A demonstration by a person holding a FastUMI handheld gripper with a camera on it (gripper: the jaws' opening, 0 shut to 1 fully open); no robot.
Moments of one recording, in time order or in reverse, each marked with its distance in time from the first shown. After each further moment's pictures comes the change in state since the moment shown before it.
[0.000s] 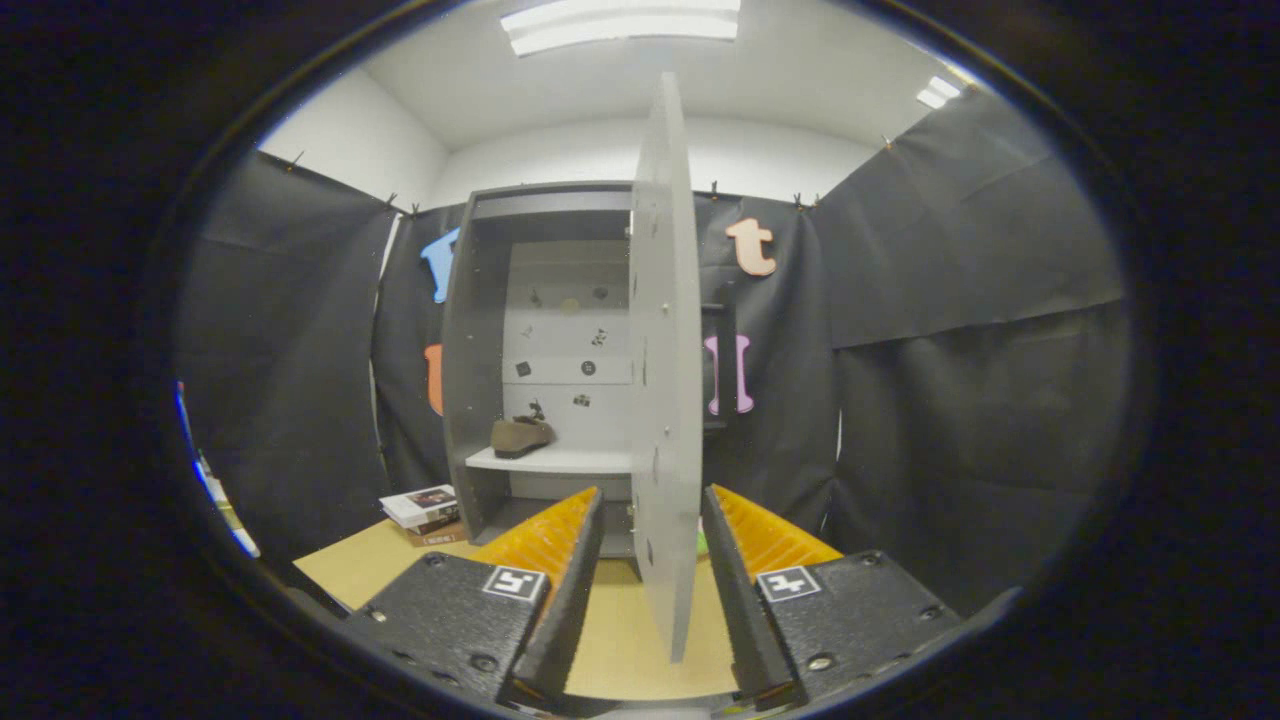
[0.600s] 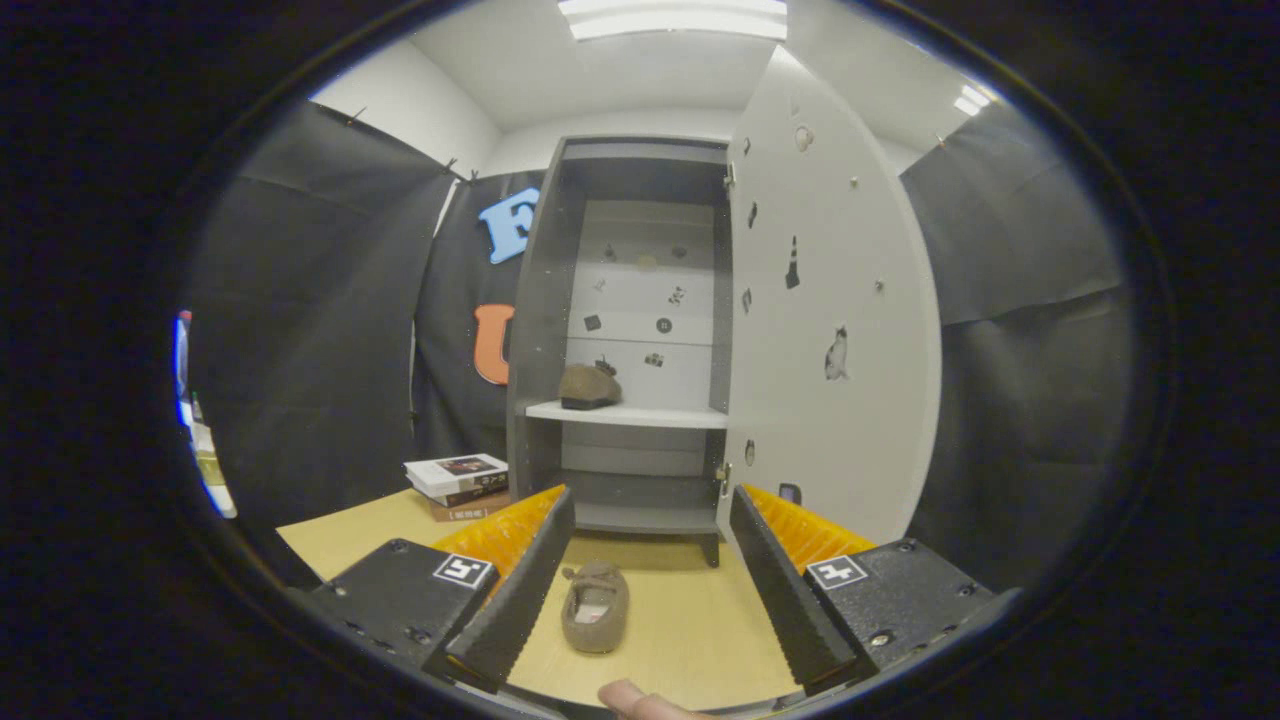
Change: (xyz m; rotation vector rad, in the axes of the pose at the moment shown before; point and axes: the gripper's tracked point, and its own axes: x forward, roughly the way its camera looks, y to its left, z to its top) arm 0.068 0.120 -0.124 -0.060 0.010 0.095
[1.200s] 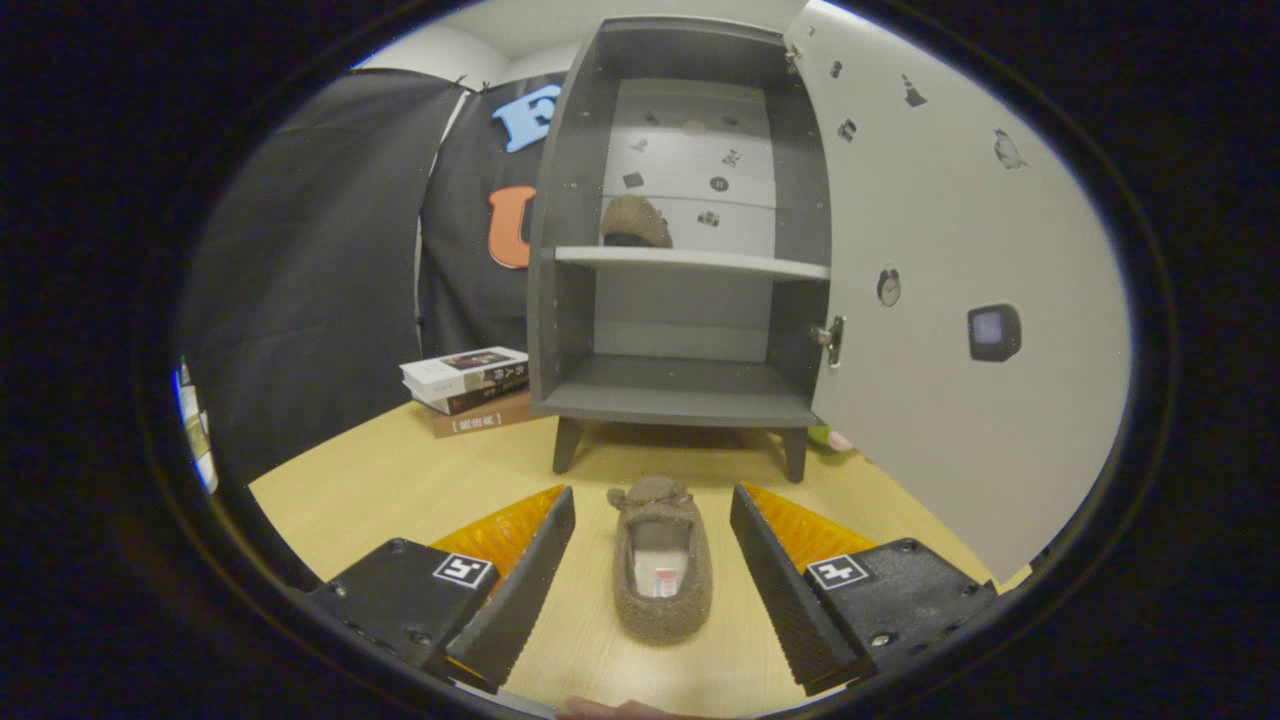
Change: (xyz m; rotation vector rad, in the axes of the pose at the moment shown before) arm 0.110 0.072 -0.166 0.001 0.319 0.030
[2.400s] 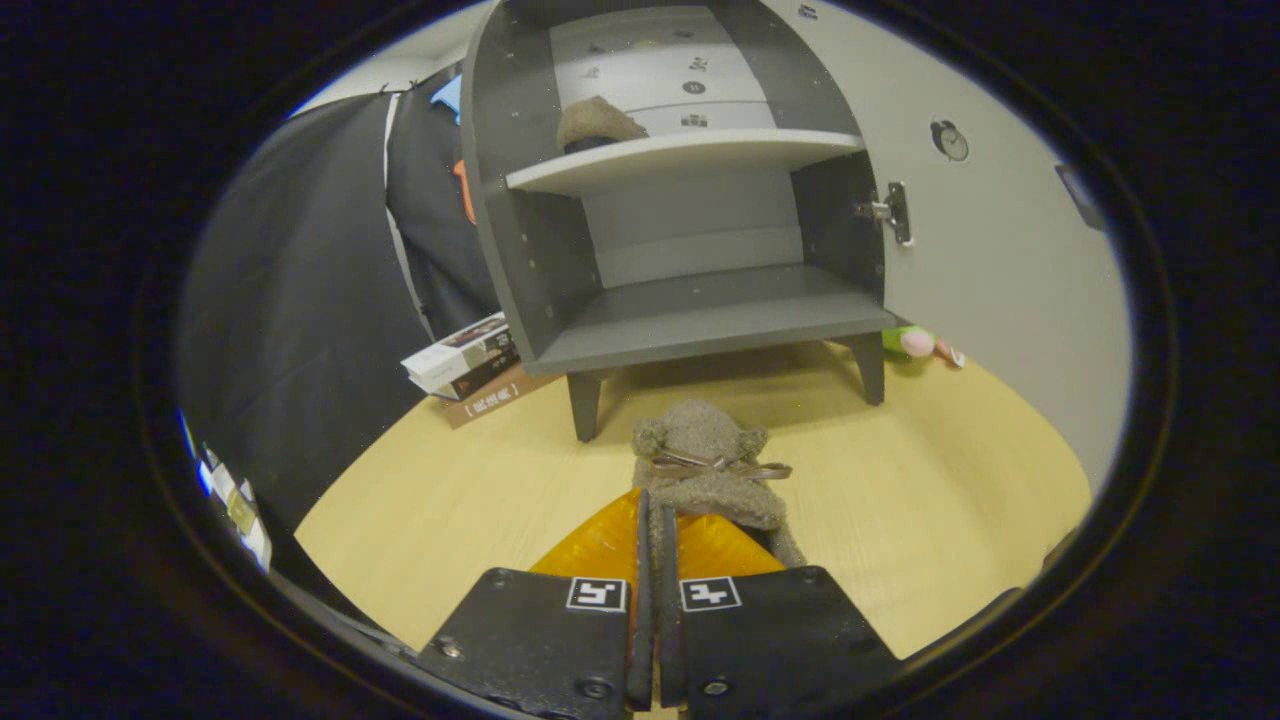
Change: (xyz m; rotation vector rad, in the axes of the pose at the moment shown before) arm 0.049 0.019 -0.007 0.205 0.164 0.154
